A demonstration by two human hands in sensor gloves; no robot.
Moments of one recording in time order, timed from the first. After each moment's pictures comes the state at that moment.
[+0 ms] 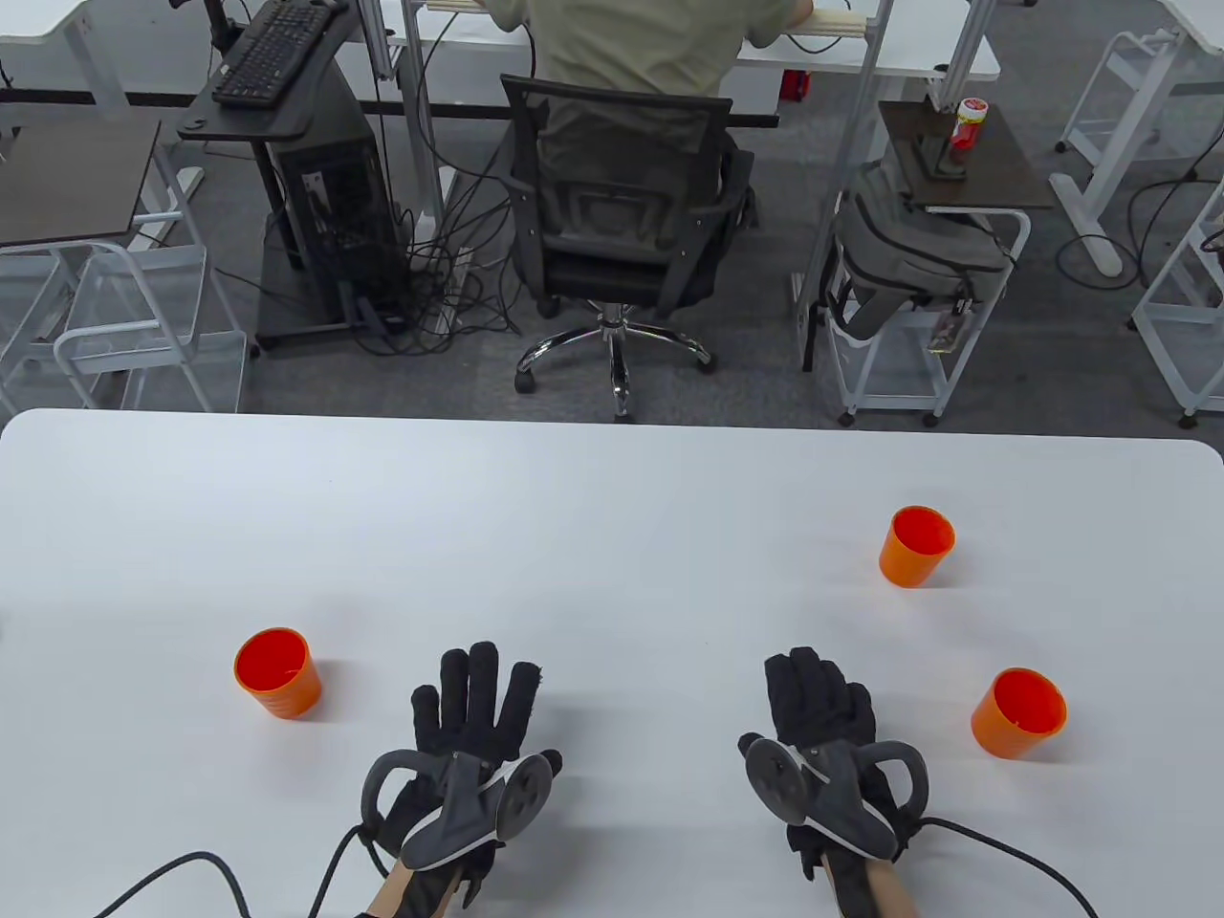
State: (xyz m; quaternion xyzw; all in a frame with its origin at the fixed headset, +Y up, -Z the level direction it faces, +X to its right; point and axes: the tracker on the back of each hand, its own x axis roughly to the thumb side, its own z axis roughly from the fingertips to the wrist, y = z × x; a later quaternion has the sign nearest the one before) left_hand -0.129 -0.739 -0.268 0.05 -0.12 -0.07 0.99; right_hand 0.169 -0.721 -0.285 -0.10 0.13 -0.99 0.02
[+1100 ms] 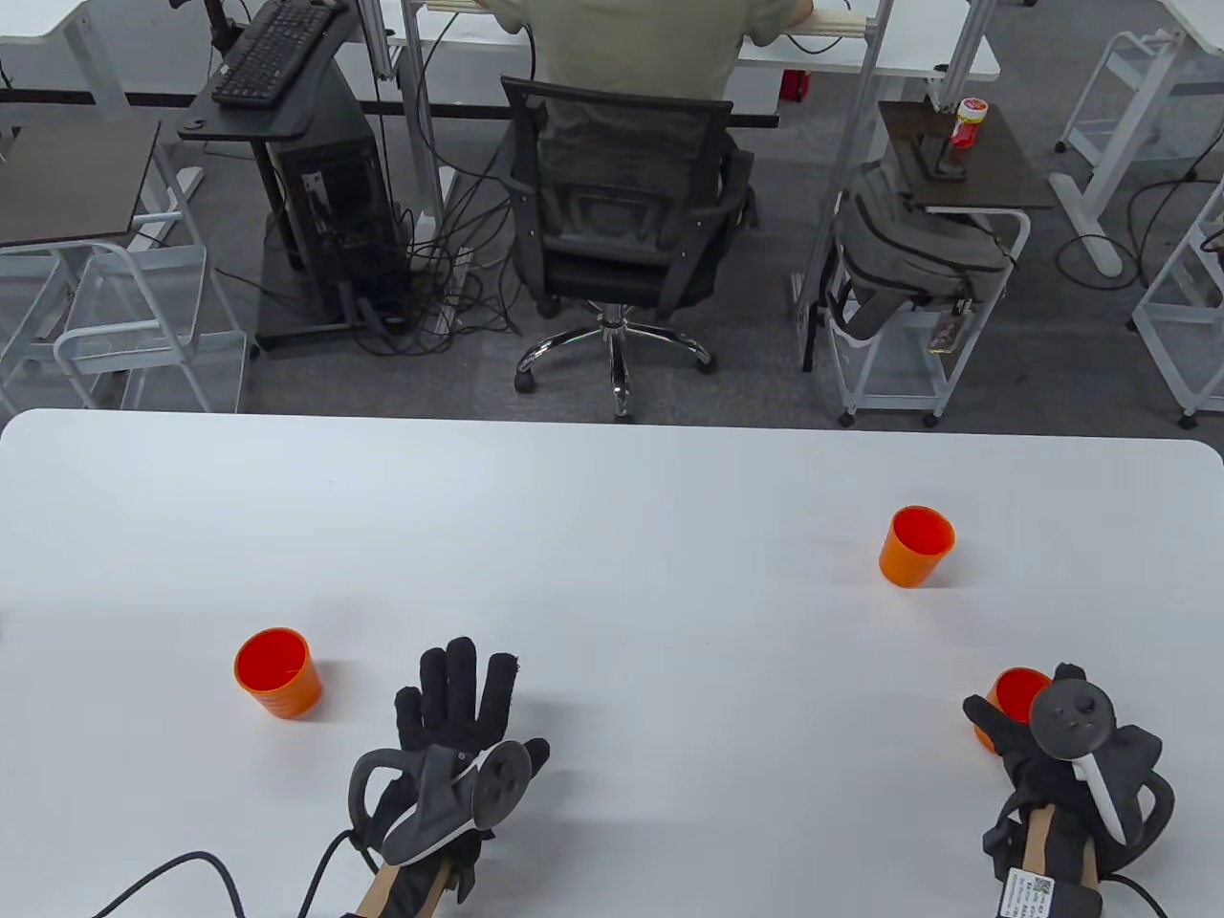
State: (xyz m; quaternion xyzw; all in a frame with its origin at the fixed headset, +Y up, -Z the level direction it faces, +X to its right) left_hand -0.143 -0.734 -0.269 0.05 -0.09 -0.02 0.99; right_hand 0.391 -0.737 -0.311 0.24 0.02 -0.96 -0.15
